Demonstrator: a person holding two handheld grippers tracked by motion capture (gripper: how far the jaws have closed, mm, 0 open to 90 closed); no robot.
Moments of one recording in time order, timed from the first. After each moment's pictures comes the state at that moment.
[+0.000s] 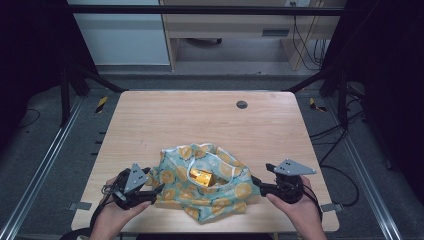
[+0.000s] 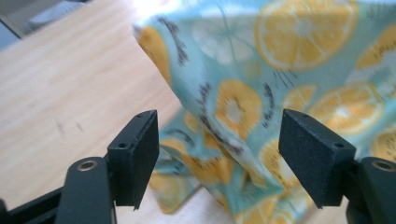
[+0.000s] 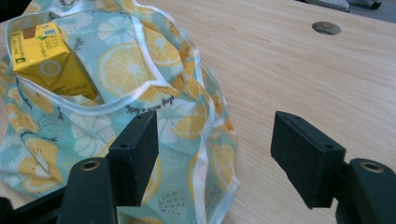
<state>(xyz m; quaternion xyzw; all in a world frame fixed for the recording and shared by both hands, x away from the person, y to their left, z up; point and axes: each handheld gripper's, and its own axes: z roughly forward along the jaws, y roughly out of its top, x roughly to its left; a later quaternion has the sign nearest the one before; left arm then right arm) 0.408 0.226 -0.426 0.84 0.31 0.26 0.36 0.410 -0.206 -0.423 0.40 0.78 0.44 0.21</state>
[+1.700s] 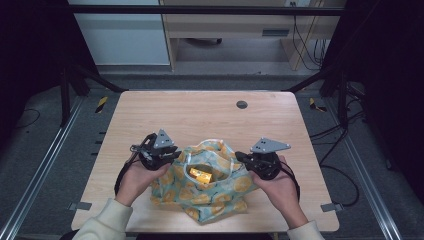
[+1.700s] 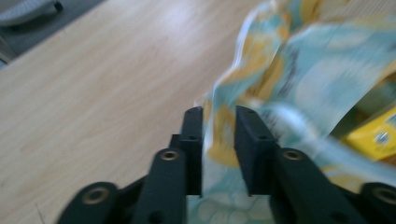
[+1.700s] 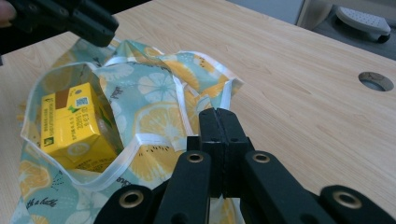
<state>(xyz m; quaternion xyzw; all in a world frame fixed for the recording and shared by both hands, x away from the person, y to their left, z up) 0.489 0.168 -0.385 0.86 0.30 0.21 0.36 0.455 -0.155 -0.394 0.34 0.80 0.46 0.19</state>
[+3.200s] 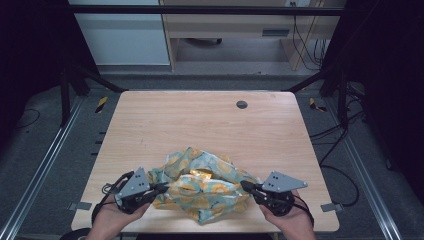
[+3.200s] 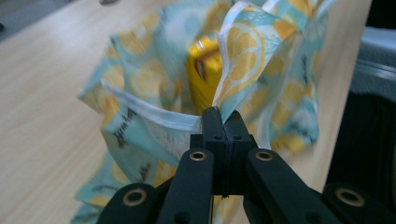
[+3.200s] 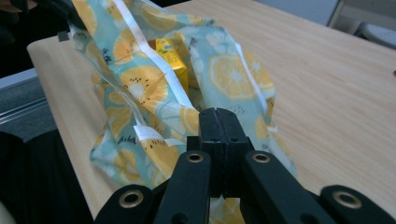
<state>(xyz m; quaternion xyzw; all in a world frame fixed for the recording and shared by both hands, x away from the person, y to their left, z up) 0.386 0.216 -0.414 0.87 0.21 0.15 0.43 0.378 -0.177 -0.417 0.28 0.81 0.49 0.17</state>
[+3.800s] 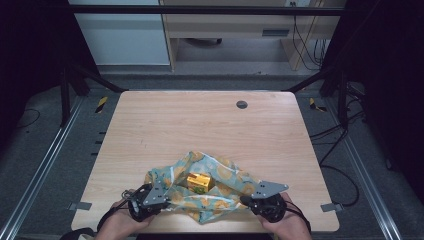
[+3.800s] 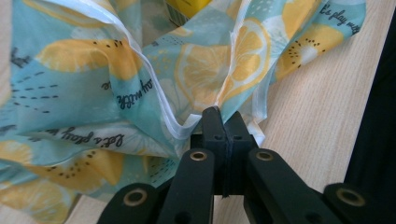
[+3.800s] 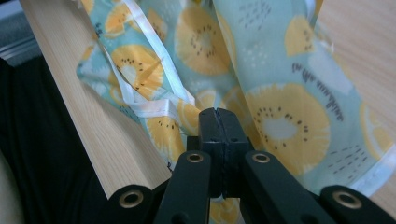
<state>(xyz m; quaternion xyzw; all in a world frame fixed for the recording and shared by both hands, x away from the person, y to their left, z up) 0.396 0.200 -0.468 0.94 0.18 0.12 0.28 0.382 -0.170 -0.464 0.29 0.87 0.38 0.12</state>
